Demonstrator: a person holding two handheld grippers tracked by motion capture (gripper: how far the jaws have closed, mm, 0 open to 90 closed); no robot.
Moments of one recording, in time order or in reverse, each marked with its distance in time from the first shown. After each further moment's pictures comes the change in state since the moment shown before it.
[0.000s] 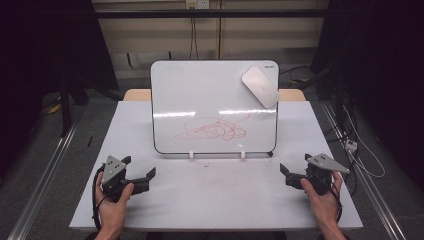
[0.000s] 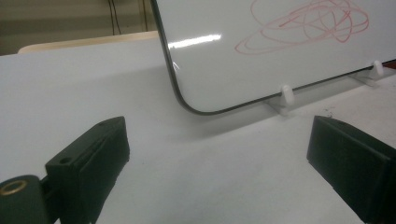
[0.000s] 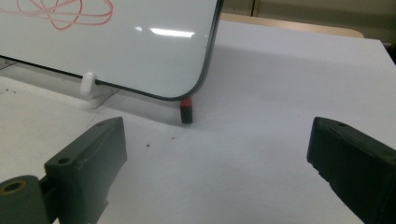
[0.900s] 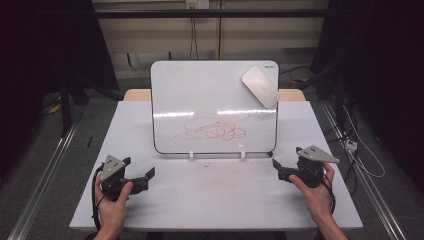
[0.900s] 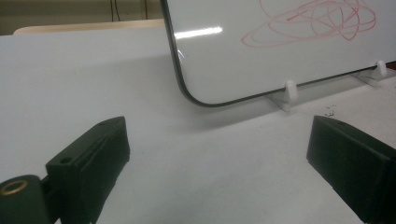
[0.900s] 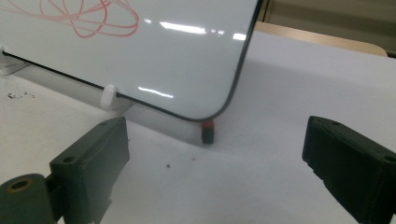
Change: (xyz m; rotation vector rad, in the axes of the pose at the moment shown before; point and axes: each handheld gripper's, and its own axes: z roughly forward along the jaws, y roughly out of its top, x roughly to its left) left arm 0.003 -0.002 0.001 0.021 0.004 -0.055; right arm 0.017 0.027 0.012 0.016 0.027 -0.072
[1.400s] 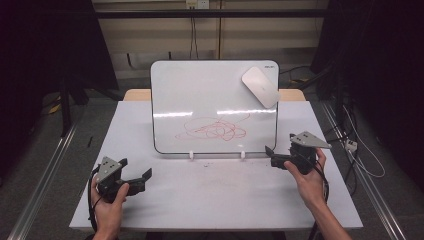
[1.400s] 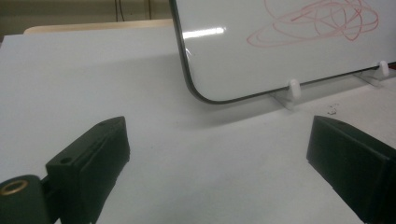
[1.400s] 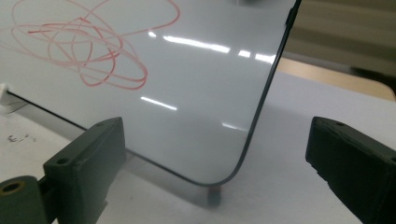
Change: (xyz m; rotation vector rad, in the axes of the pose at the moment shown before) left arm 0.004 0.000 -0.009 0.006 0.022 0.007; right arm 0.004 0.033 0.018 -0.051 0.008 -0.031
